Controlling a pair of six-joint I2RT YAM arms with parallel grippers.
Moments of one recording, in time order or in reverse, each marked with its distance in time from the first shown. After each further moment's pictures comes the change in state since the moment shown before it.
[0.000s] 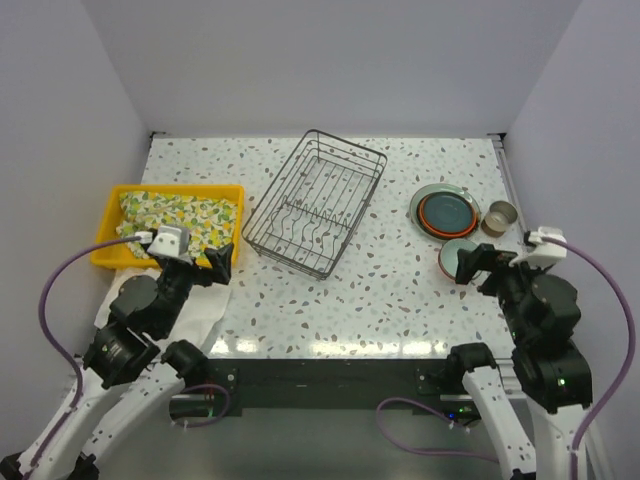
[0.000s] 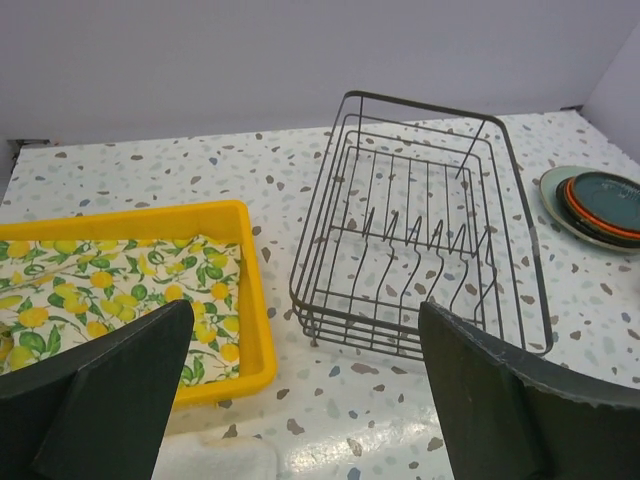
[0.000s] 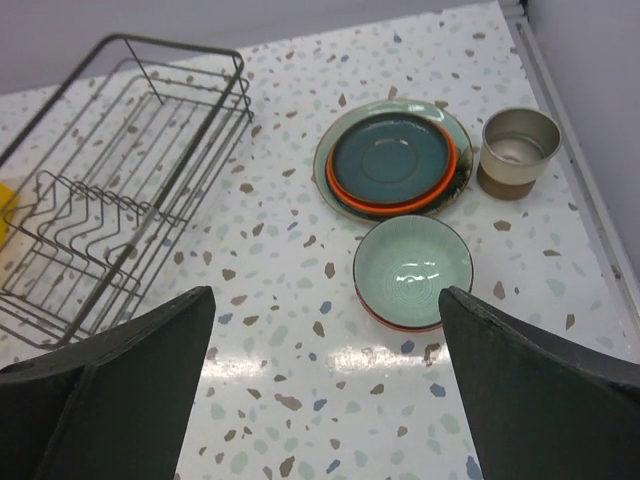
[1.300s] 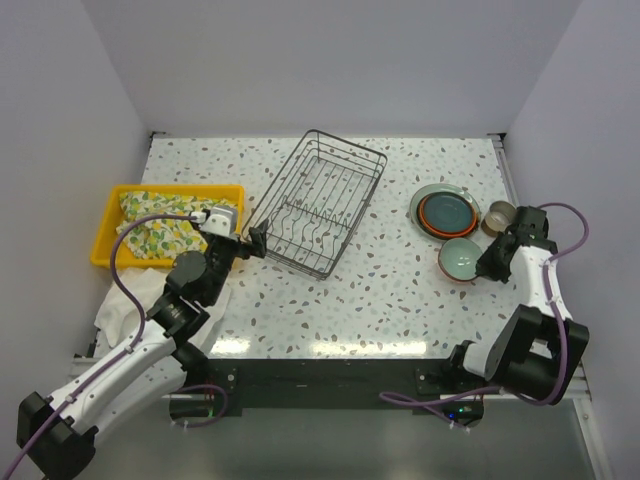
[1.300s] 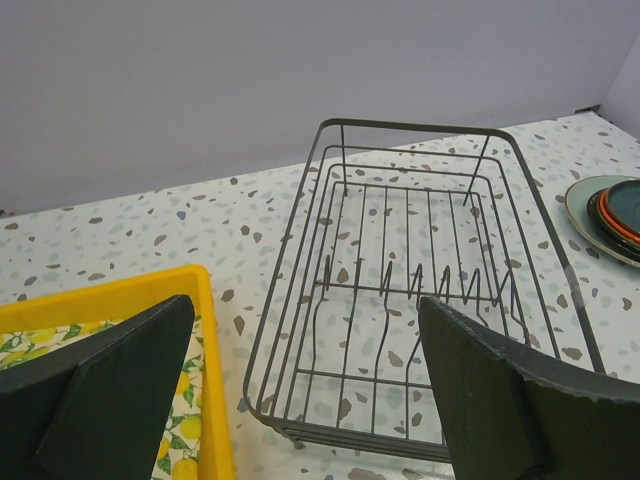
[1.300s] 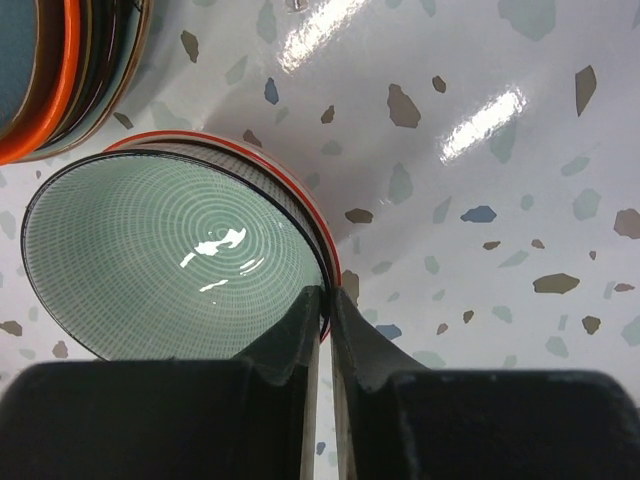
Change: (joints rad) left arm 0.000 0.346 -0.236 0.720 0.035 0.129; right arm -0.514 0.889 -0.134 0.121 -0.166 0.153
